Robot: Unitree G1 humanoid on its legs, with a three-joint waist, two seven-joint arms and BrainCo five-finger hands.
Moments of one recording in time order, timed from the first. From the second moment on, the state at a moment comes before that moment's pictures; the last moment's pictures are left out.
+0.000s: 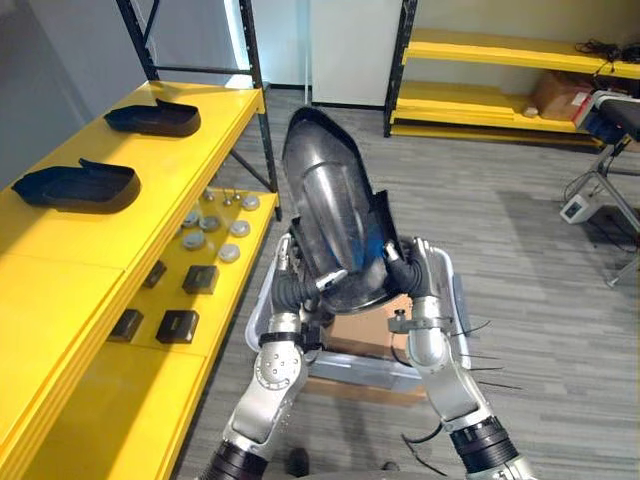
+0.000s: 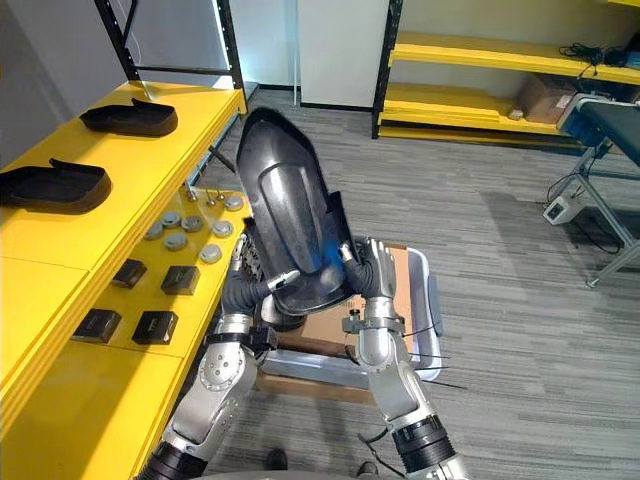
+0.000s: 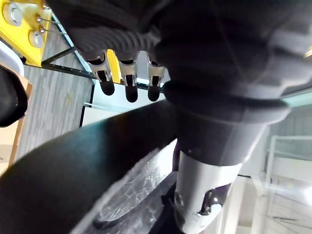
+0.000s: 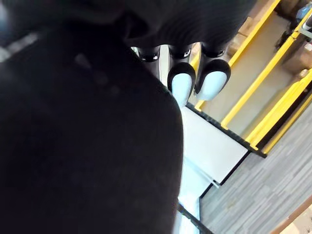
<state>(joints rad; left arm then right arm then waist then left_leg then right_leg) 0.00 0.05 -0.39 -0.09 -0.15 -0.11 0.45 -0.11 -0.08 0.30 -0.02 -0.56 0.01 -0.44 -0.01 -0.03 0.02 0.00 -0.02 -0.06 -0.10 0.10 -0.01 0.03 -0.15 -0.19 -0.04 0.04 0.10</state>
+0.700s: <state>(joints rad) -0.03 0.05 -0.31 -0.05 -0.14 -0.09 0.46 -0.07 -0.08 0.35 -0.03 -0.42 -0.06 -0.39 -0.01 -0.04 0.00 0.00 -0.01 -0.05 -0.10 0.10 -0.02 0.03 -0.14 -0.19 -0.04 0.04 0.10</state>
